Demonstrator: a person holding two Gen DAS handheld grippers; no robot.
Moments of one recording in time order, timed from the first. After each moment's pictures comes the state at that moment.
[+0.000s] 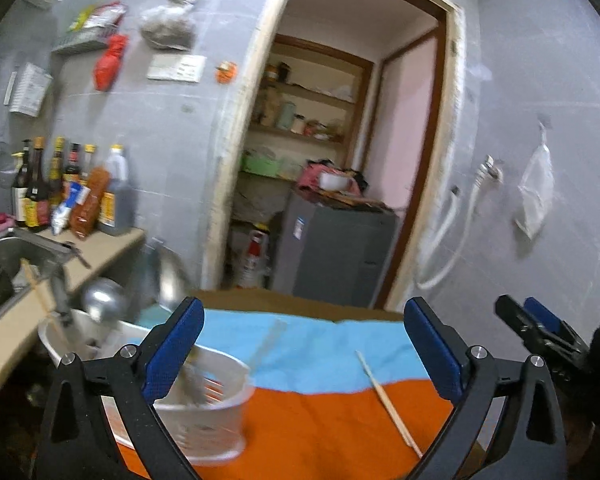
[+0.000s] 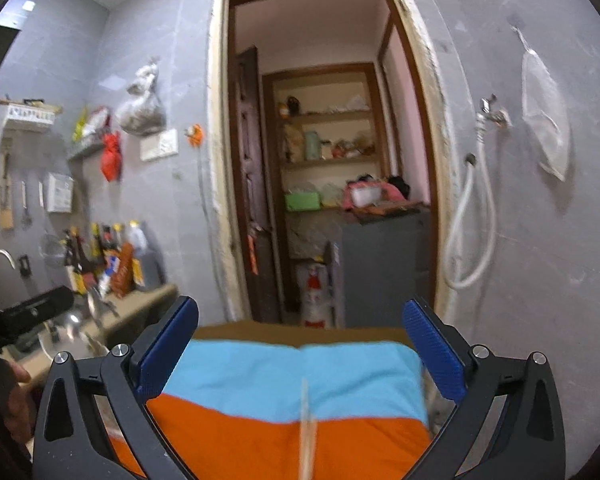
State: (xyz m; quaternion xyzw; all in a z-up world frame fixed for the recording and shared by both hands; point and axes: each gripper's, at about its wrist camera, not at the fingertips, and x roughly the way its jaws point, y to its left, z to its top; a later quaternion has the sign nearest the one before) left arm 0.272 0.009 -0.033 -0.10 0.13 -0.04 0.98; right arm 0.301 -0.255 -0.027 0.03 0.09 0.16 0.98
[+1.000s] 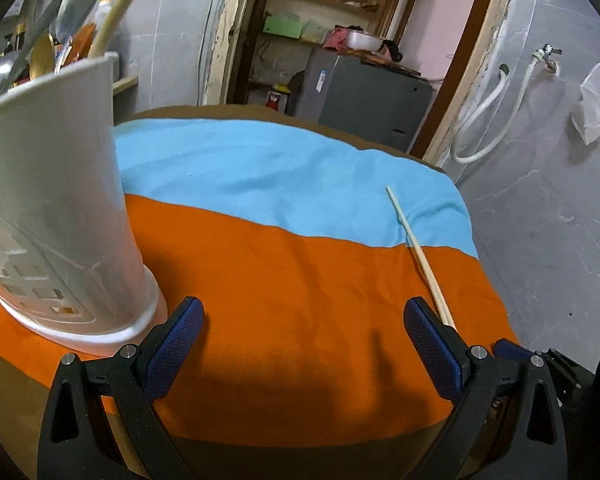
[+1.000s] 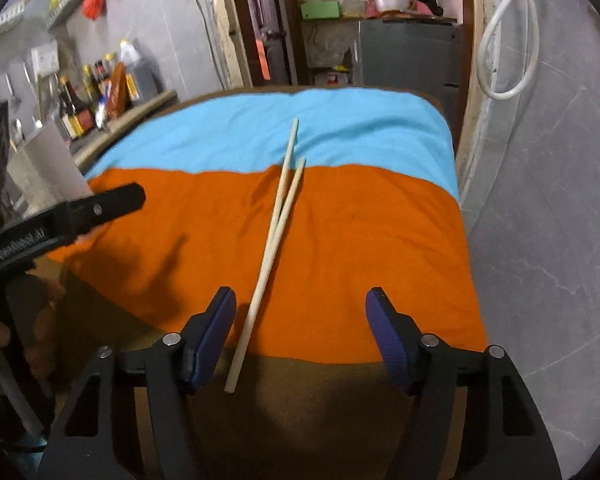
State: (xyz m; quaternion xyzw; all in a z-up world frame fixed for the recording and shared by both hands) left arm 0.344 -0.042 -0.175 -0.13 0.37 -0.01 0.92; right arm 0.326 -0.262 -0.167 -0.03 0.42 0.21 0.88
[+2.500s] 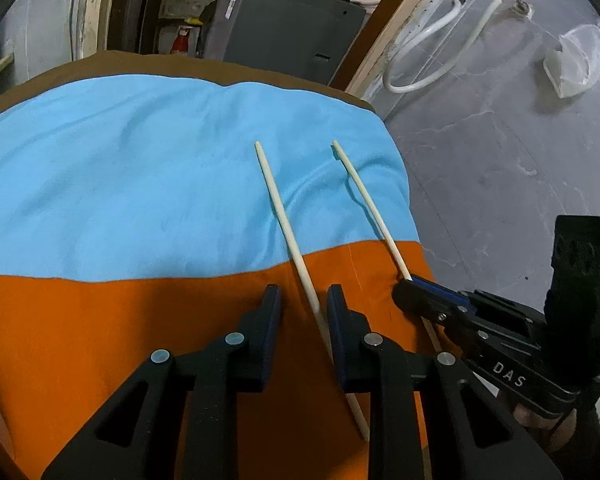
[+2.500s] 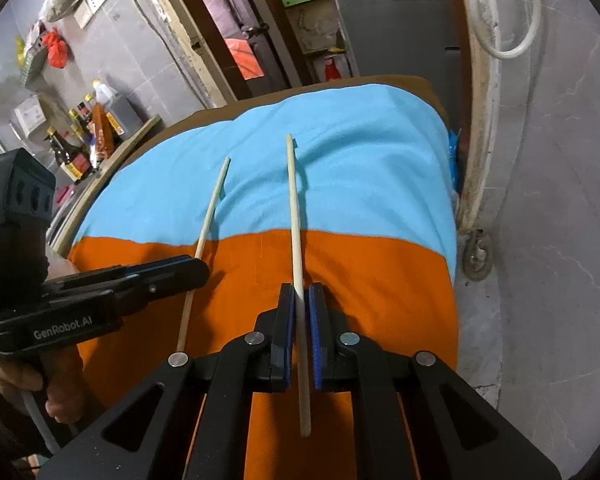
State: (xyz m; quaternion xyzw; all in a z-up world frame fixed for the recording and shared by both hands) left arm 0.458 -0.108 -0.191 -0.13 0.48 -0.17 0.85; right arm 0.431 -0.306 -0.171 0.06 0.46 0.25 0.85
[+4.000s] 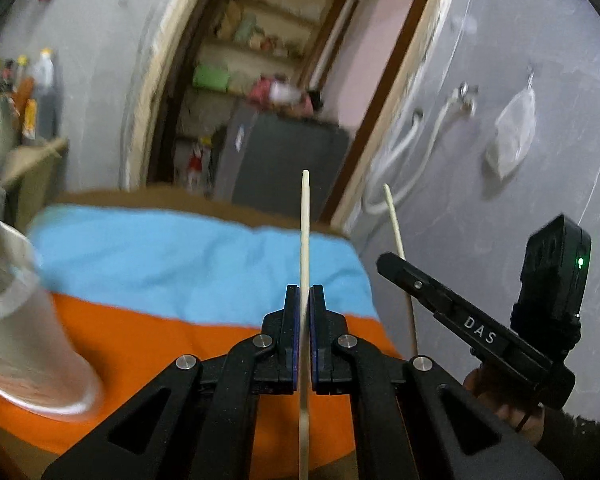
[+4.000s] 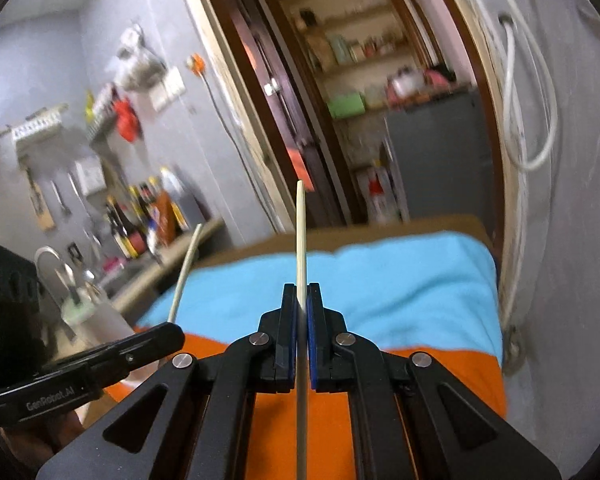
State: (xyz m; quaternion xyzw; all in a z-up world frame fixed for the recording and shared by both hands) left arm 0.322 -0.057 -0.090 -0.14 0.24 -0.13 0.95; right arm 0.374 -0.272 -0.091 0.12 0.23 0.29 0.92
